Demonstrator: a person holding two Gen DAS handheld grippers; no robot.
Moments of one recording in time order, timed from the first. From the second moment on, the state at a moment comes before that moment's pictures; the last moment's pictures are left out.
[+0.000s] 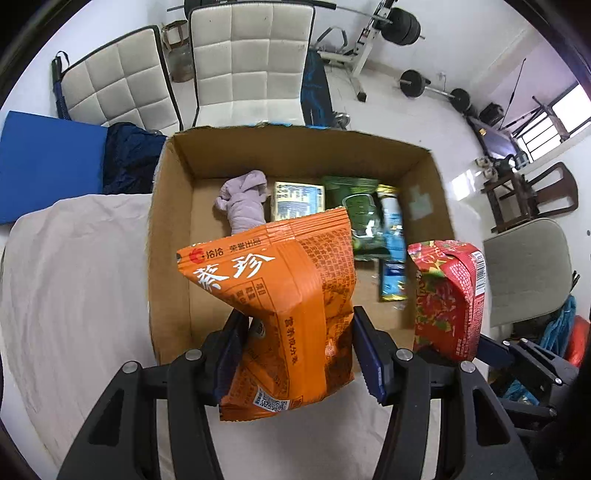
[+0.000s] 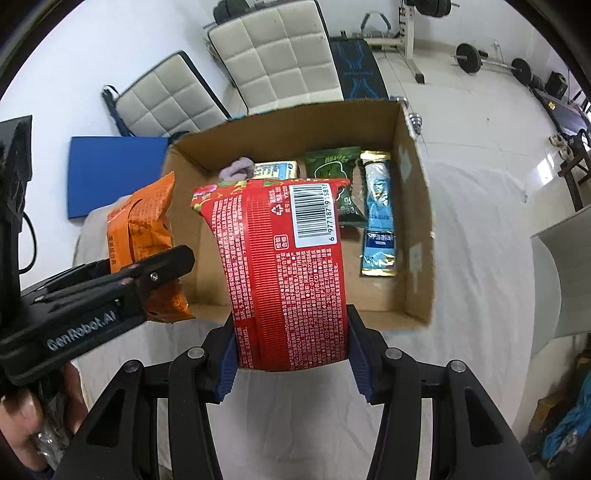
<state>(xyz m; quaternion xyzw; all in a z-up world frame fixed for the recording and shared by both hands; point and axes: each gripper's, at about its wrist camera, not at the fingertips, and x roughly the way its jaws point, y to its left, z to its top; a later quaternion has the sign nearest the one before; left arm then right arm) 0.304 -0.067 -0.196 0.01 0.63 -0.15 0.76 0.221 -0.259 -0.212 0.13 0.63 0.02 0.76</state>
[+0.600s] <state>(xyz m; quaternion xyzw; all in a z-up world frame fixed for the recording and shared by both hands) 0.353 -0.055 -0.285 0.00 0.70 -0.13 0.70 0.273 -0.236 -0.309 0.10 0.69 0.00 0.71</state>
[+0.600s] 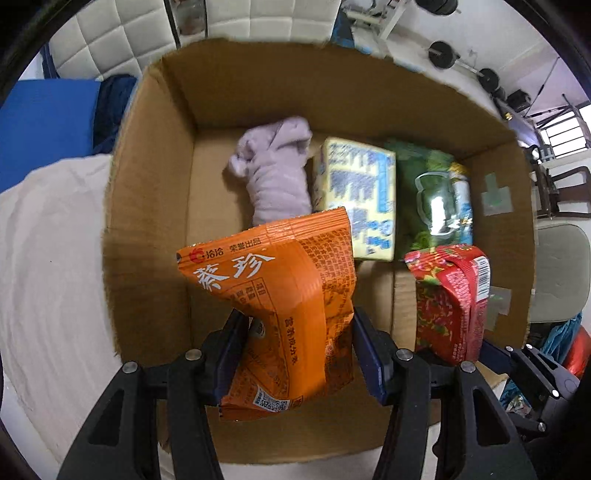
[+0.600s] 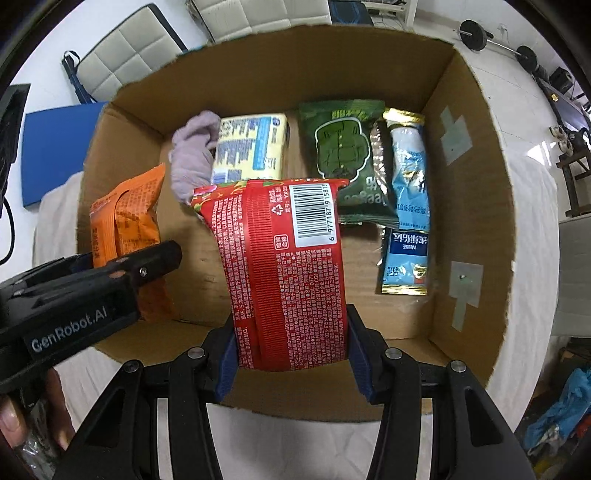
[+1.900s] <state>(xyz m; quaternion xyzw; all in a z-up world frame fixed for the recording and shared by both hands) 0.308 -0.042 -0.220 0.00 0.65 -0.11 0.75 0.250 -0.262 -0.265 0.09 0.66 -0.02 0.74</state>
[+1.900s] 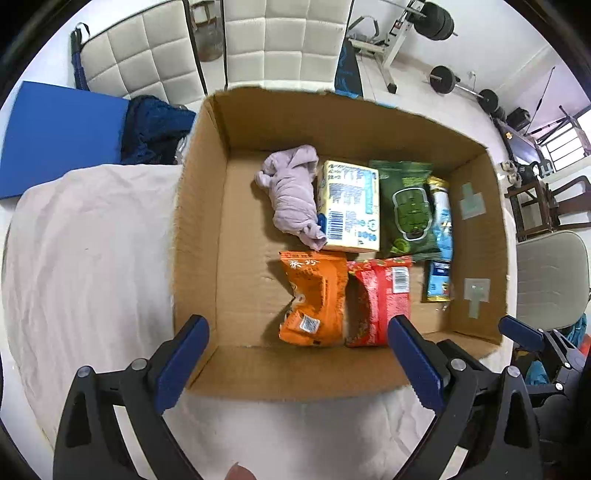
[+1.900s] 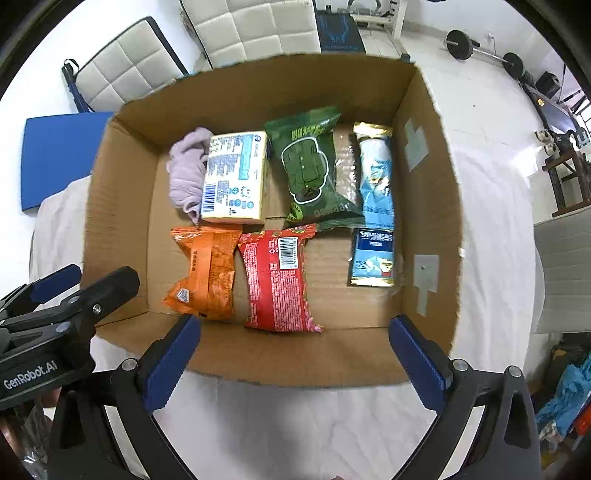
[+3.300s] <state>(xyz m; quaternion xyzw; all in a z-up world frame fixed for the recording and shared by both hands) 0.076 -0.016 0.062 0.00 0.44 -0.12 0.89 -0.022 -0.273 0.051 0.11 0.46 -0.05 0.88</state>
